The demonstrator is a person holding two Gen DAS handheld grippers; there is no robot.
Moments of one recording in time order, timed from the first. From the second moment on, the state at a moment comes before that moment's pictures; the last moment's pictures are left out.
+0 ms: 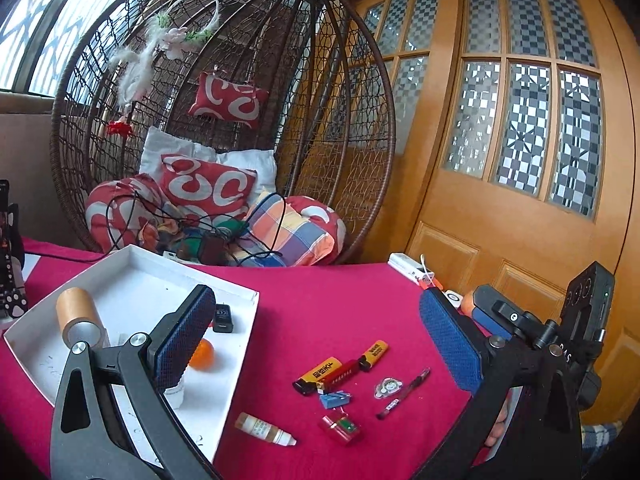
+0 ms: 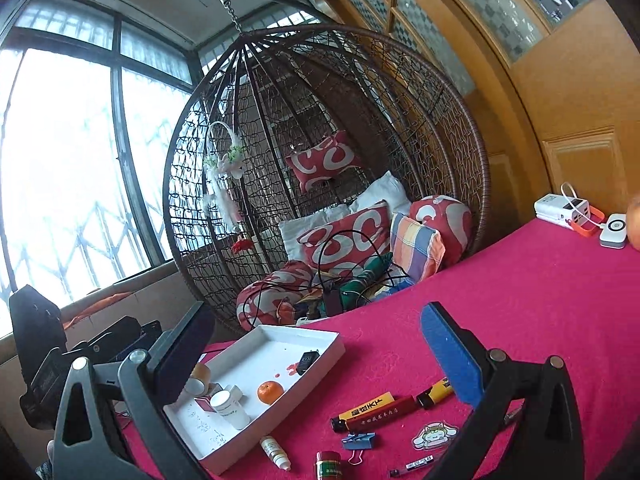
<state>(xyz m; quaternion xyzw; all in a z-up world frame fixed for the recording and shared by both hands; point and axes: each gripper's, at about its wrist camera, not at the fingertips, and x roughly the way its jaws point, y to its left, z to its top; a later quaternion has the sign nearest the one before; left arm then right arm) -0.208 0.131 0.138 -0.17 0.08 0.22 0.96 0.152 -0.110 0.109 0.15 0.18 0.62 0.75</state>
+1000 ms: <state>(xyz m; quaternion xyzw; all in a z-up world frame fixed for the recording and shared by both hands) -0.123 0.102 0.041 -0.17 0.35 0.12 0.91 0.178 -0.124 0.068 0.12 0.28 0.54 0.78</state>
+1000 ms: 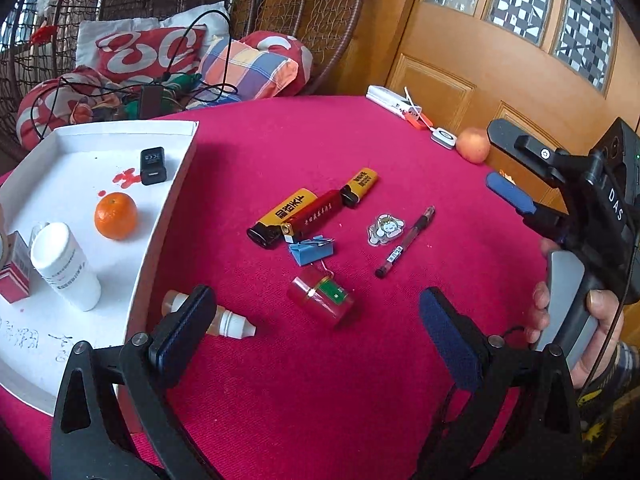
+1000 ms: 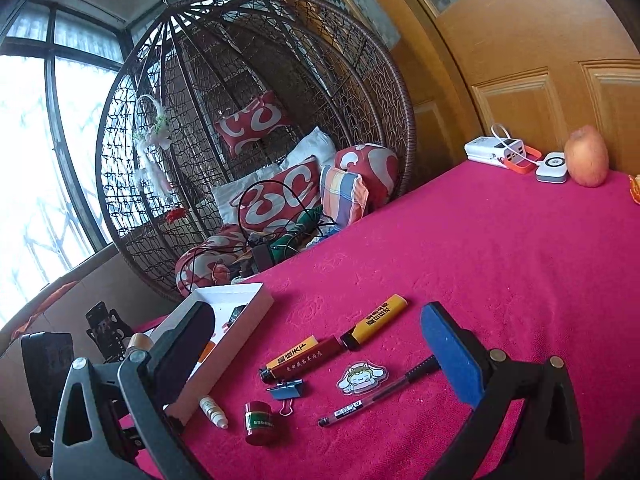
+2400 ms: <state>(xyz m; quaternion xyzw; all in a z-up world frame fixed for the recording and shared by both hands) -0.125 0.091 0.052 -0.15 0.33 0.11 0.93 0.213 -0.020 0.044 -0.18 0.29 0.59 0.73</state>
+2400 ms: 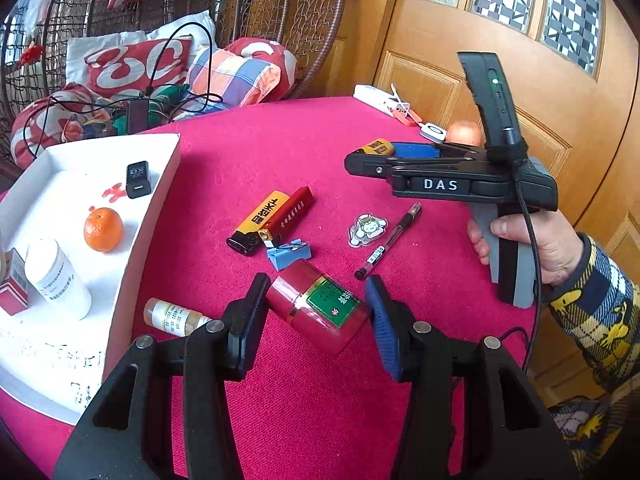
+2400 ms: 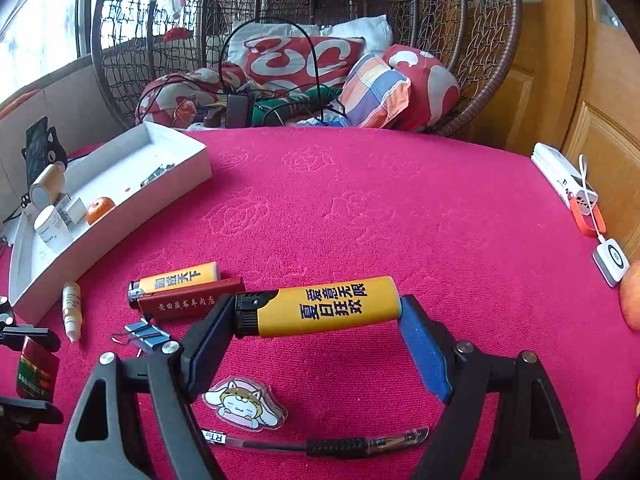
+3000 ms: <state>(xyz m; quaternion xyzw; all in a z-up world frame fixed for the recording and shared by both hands) -0.182 0.123 0.094 -0.17 0.24 0.17 0.94 0.151 -0.043 0.112 -0.11 0.22 0.66 0.71</state>
